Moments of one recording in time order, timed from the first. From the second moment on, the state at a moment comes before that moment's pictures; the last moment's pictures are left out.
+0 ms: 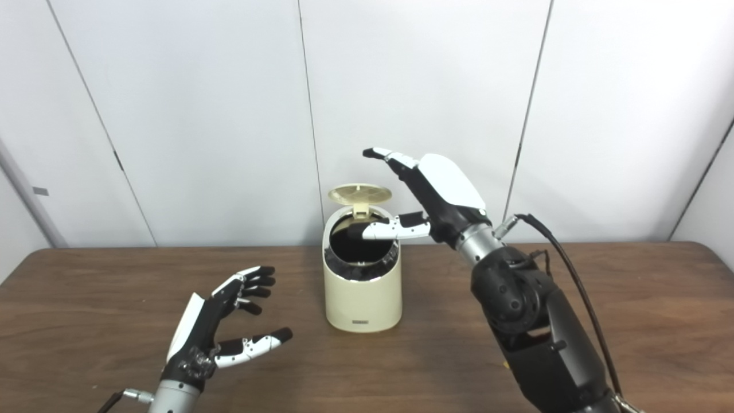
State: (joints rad) left arm -0.16 0.15 -0.06 -0.06 0.33 -0.11 0.04; right arm -0.69 -0.28 0.24 -0.06 -0.61 0.15 0.23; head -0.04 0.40
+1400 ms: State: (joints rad) left arm -0.17 0.14 -0.05 -0.08 0.33 -0.08 0.03; right arm -0.65 -0.30 0.25 -0.09 -0.62 0.07 0.27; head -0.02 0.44
